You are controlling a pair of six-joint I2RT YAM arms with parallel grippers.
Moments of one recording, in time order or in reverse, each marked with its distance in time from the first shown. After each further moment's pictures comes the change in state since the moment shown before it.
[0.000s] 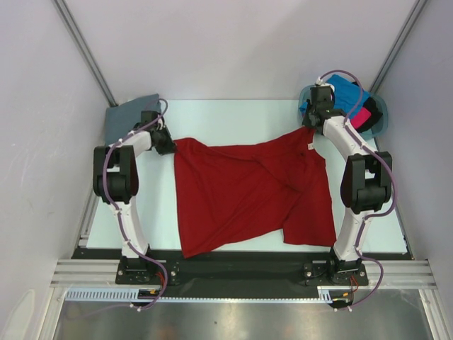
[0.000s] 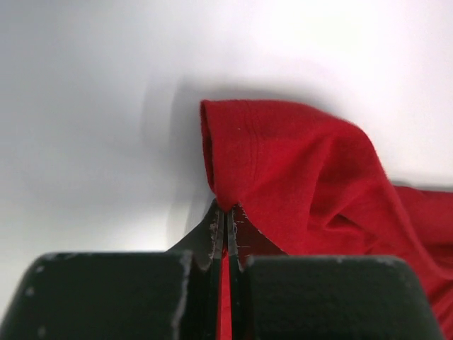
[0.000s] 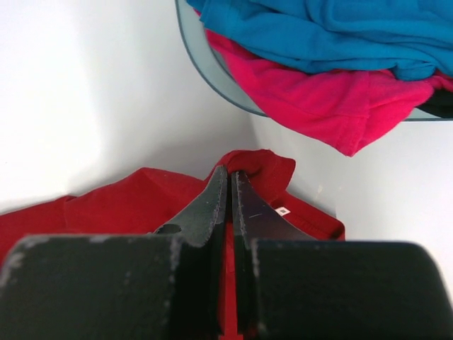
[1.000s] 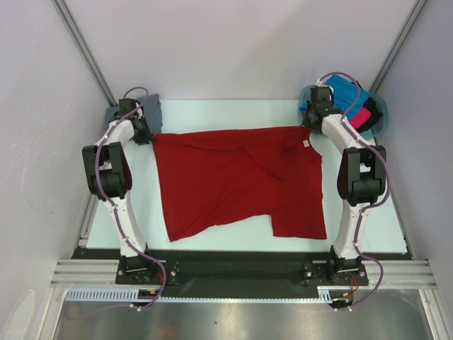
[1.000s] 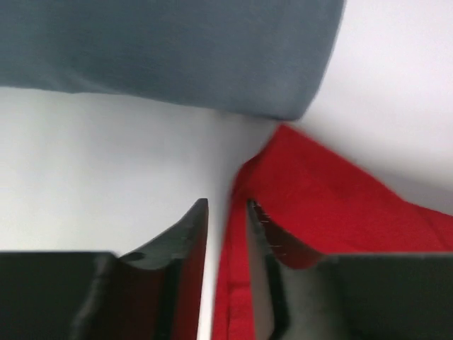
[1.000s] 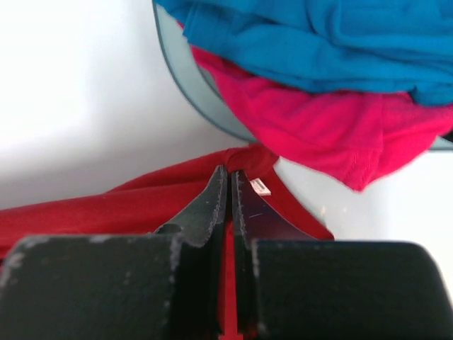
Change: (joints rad) left arm 0.148 0.077 0.271 -0.202 -0.136 0.185; right arm -0.026 0.095 0.057 0.003 -0.015 -0.002
